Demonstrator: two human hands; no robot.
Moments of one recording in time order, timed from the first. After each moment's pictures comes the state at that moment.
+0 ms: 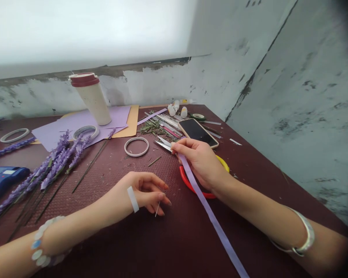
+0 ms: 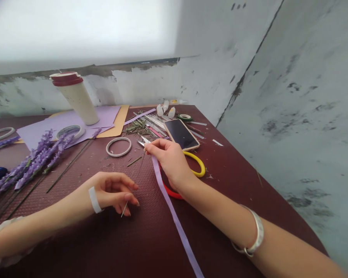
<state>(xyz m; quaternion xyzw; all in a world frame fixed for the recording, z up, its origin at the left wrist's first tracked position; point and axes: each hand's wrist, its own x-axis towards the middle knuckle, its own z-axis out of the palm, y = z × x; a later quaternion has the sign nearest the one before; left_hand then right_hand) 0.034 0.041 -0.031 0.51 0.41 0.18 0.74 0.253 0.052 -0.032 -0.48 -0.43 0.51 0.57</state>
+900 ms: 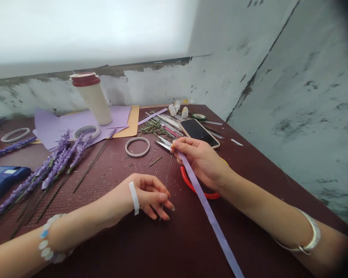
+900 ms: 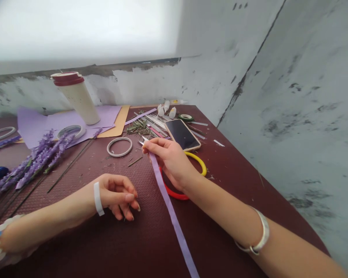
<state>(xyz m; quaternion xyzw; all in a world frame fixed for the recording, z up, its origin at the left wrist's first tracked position) 0.035 0.038 -0.019 0.45 0.42 0.12 0.78 0.255 0.049 -0.022 -0.42 -0.43 0.57 0.55</state>
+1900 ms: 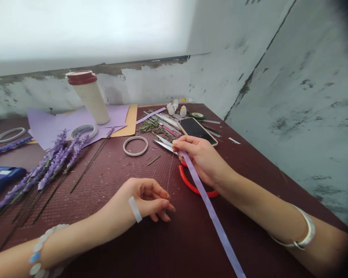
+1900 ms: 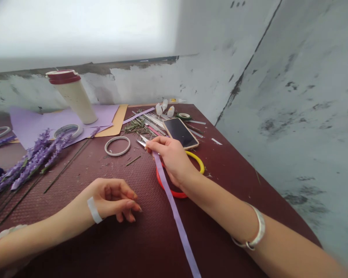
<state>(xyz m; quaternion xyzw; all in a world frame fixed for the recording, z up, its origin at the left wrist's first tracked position) 0.046 0.023 -0.024 0.50 0.43 0.18 0.73 0.258 0.053 -0.025 -0.45 -0.43 0.54 0.56</state>
